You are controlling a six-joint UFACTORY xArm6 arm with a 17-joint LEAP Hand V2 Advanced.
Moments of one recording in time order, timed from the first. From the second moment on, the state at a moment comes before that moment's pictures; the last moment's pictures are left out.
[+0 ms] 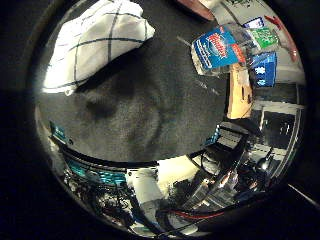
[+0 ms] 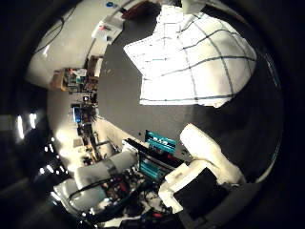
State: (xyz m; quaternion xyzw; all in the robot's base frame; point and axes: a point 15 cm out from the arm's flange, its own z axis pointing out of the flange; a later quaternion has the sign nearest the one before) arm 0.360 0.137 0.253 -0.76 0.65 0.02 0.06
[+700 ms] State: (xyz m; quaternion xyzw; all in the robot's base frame) arm 0.351 0.133 0.267 -0.76 0.64 0.01 0.06
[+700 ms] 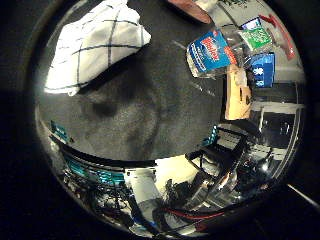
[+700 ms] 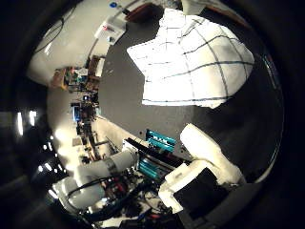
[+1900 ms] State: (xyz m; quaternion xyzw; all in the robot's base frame) arm 0.326 0.021 0.347 -0.74 0.67 -0.03 0.10
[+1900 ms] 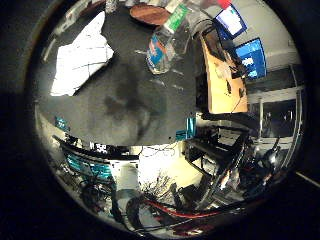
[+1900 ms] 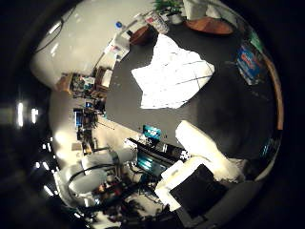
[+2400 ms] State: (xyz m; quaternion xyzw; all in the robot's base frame) arm 0.318 -0.012 0.373 -0.74 0.66 -0.08 0.12
